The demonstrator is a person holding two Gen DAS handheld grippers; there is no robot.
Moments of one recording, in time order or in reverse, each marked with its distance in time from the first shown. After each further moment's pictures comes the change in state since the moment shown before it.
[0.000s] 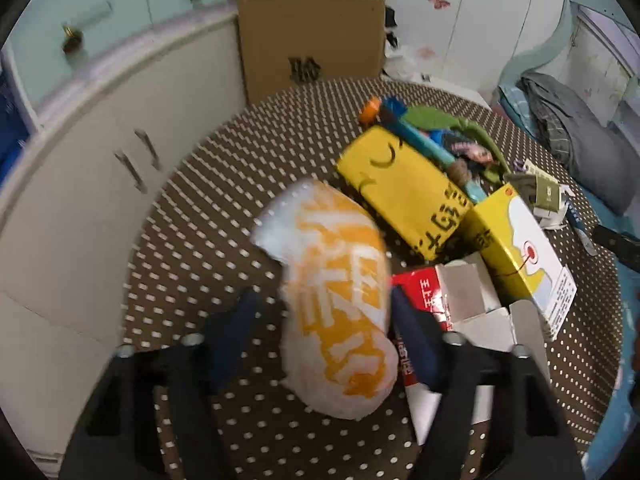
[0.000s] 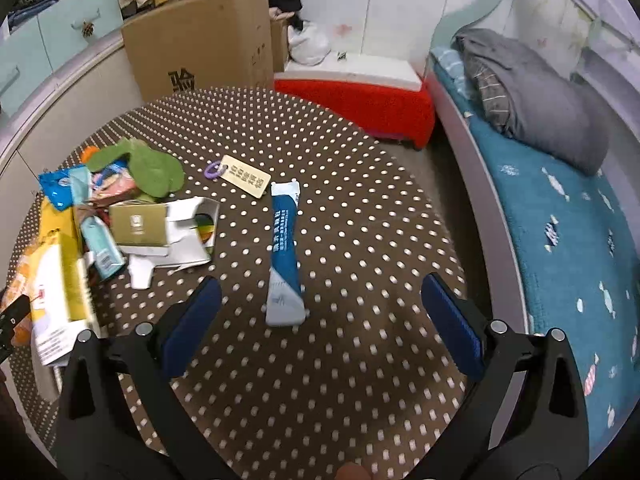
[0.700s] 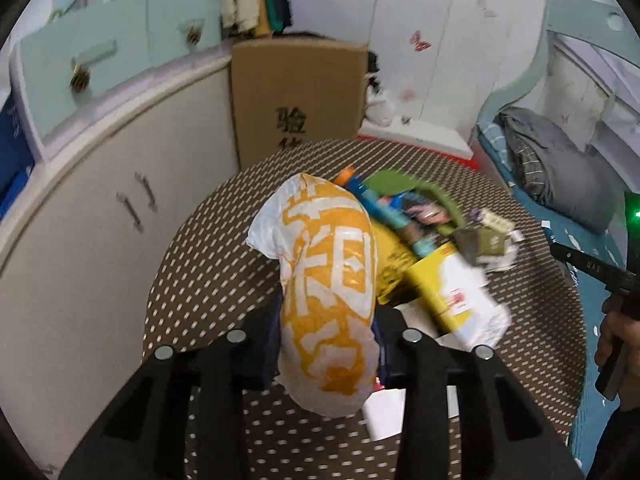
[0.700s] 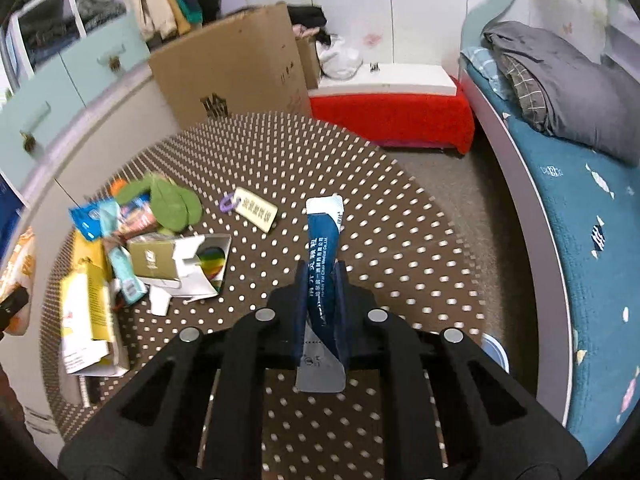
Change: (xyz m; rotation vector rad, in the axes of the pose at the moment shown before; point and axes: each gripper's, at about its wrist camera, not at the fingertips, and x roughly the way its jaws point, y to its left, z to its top) left arm -0.071 -0.020 0.018 0.027 -0.185 -0.048; right arm -0.014 -0.045 0.009 0.069 -0.081 0.214
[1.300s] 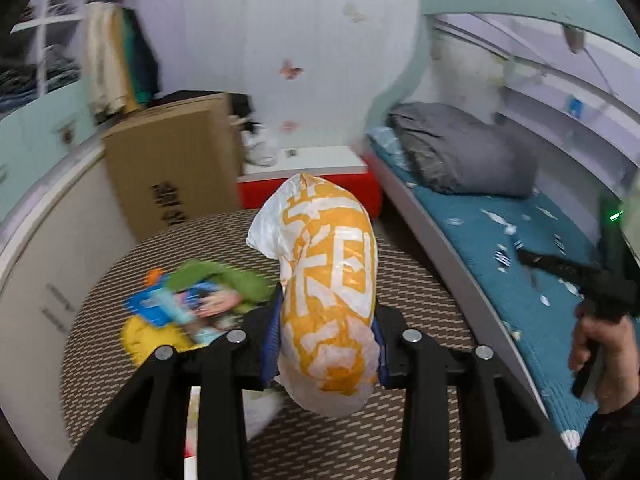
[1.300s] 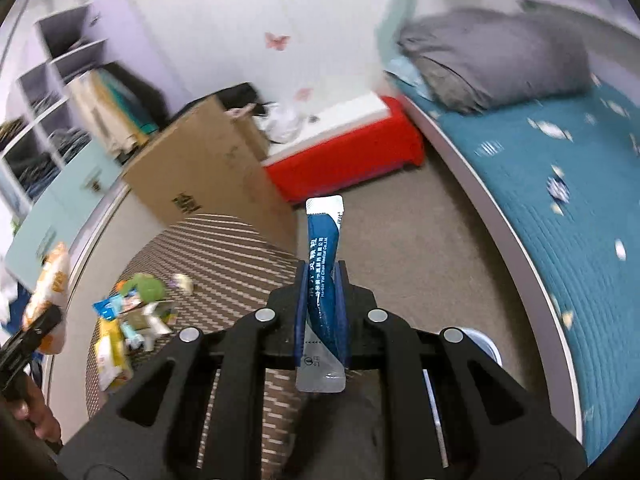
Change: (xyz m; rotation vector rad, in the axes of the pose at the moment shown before) left arm -0.020 -0.205 0.036 0.279 -0.105 -0.257; right arm -0.091 -0.178 -0.023 0.340 -0.161 0.009
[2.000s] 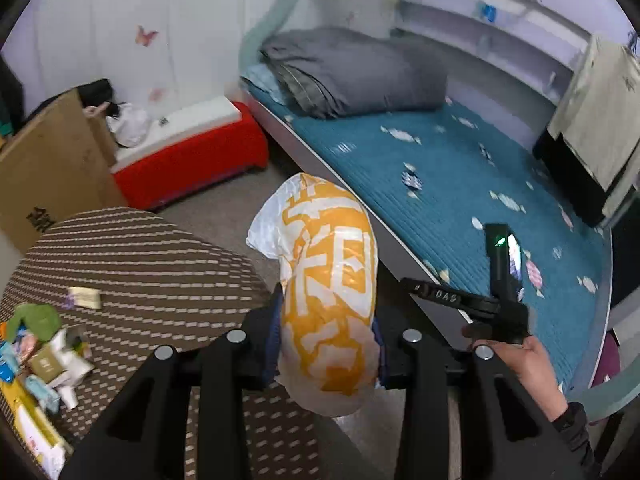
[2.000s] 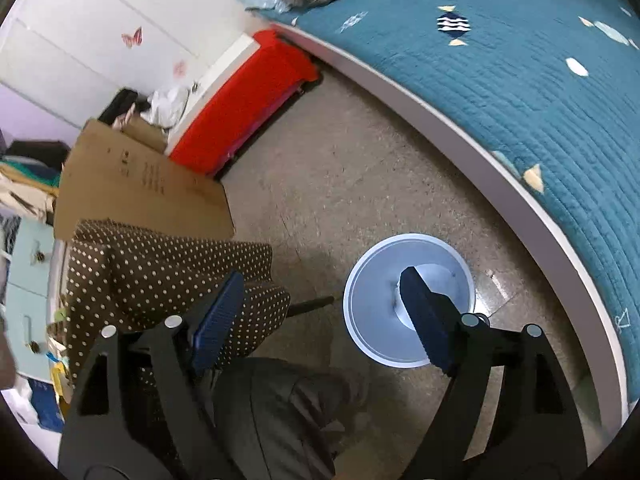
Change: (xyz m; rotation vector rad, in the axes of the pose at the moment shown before) left arm 0.119 -0.190 -0.010 0.238 0.237 -0.256; right arm 0.069 -0.185 -0.082 0.400 0.176 -0.108
